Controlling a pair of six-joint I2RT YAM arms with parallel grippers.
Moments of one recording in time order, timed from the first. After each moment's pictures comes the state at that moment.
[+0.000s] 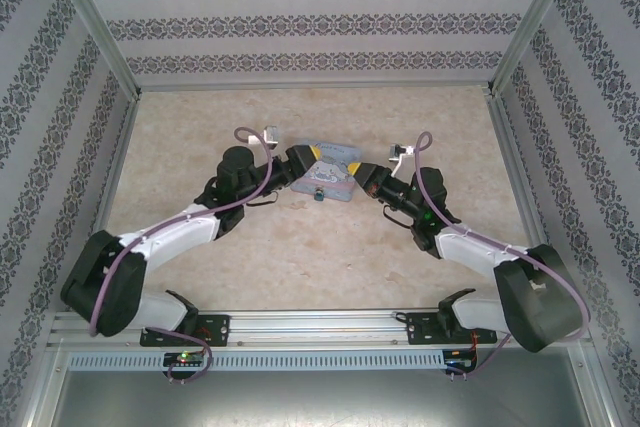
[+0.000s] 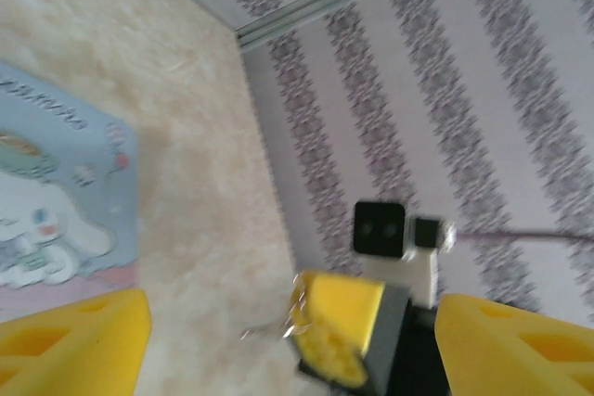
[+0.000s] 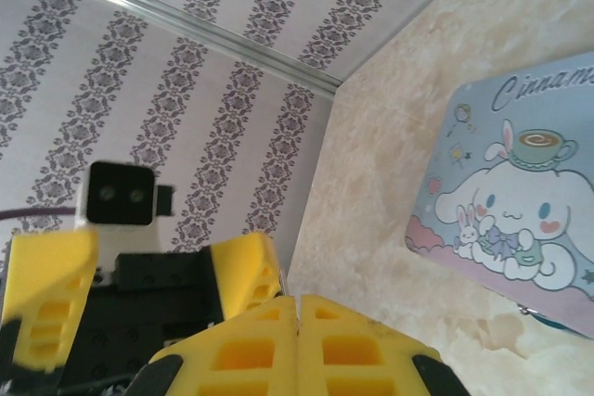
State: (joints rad) left arm -0.52 1.36 0.73 0.46 0.40 -1.04; right arm 0.39 1.28 0.44 0.75 -0.50 1.12
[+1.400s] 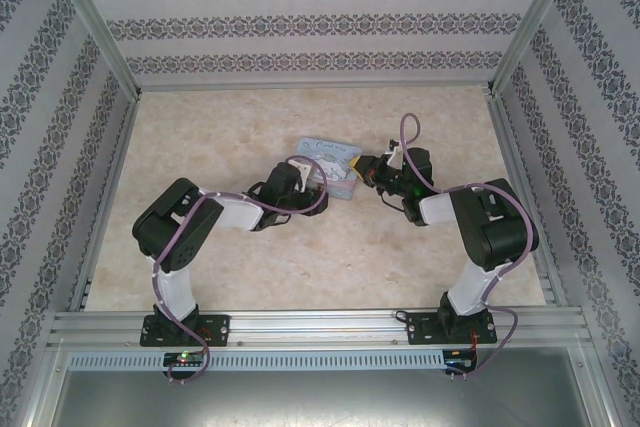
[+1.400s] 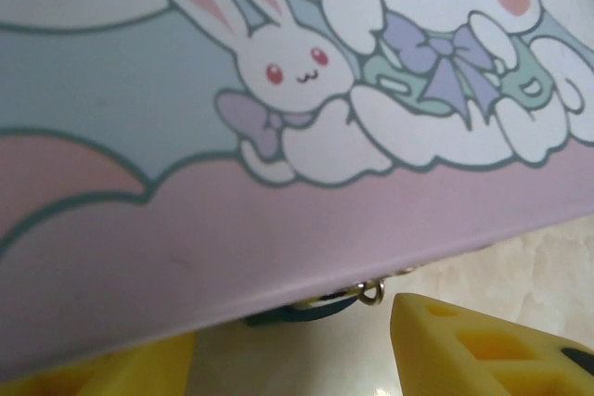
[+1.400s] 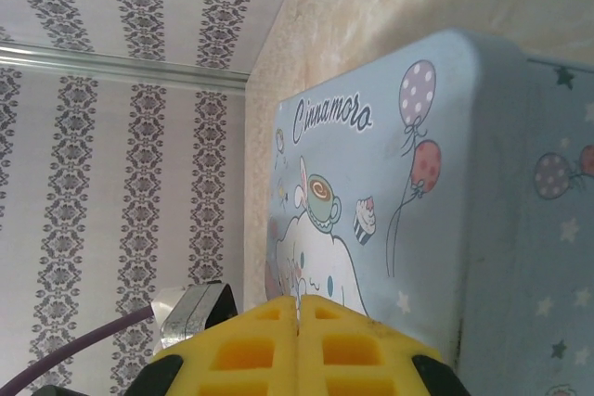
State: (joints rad) left arm -0.60 1.87 0.84 0.35 0.17 -0.42; right arm 0.25 1.75 0.63 0.83 -0.64 1.21
